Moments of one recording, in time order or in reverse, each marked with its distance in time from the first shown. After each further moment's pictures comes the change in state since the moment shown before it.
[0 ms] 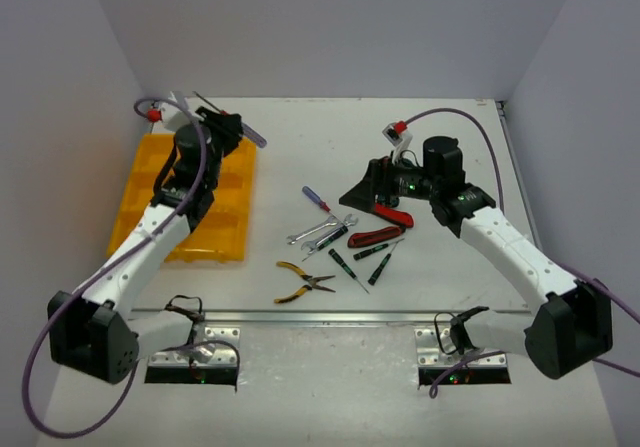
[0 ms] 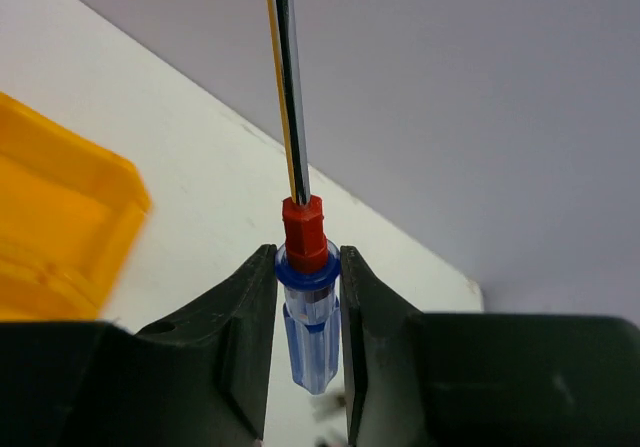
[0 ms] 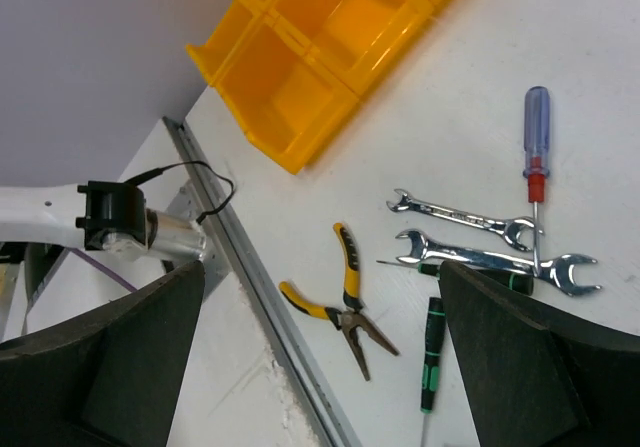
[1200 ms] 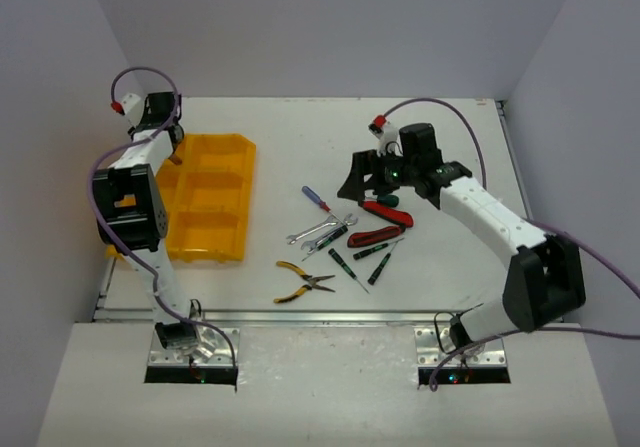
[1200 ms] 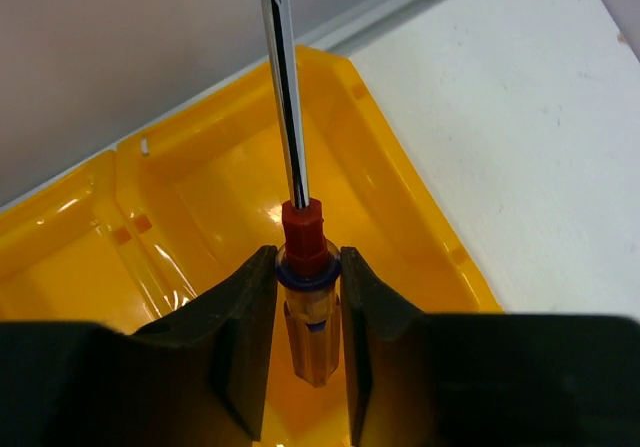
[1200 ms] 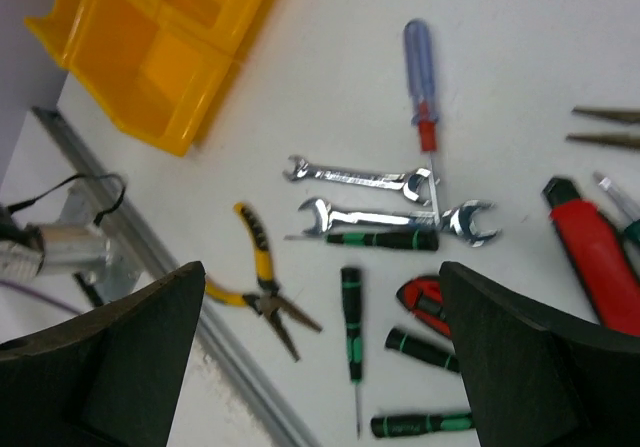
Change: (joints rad) left arm 0.517 0.878 0.636 -0.459 -0.309 0.134; right arm -0.016 0.180 0.129 -0.211 0.193 -0.134
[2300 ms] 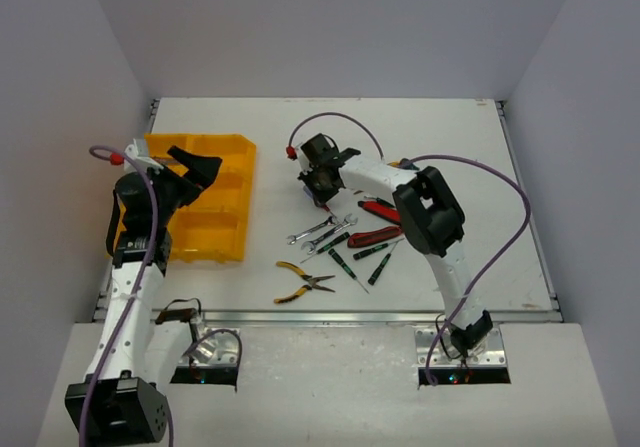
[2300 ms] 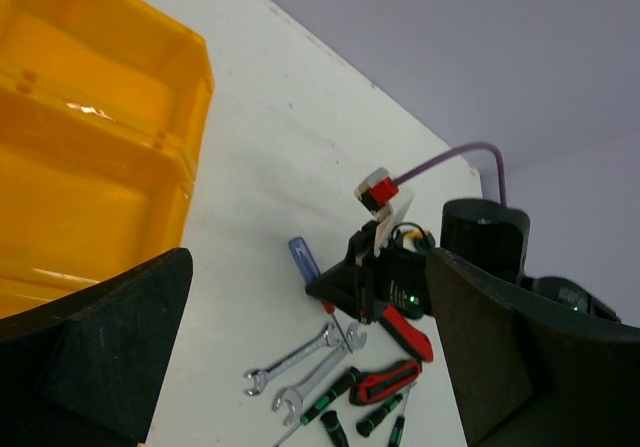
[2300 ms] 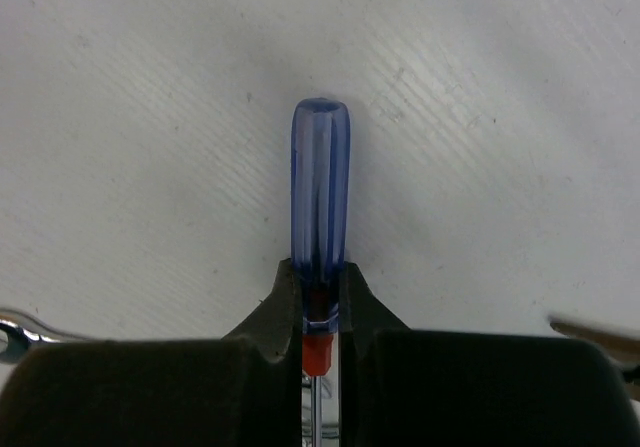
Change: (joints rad) left arm -0.065 -1.180 -0.871 0.237 0.895 -0.091; right arm 0.270 0.799 0.620 -0.213 0.518 -0.299
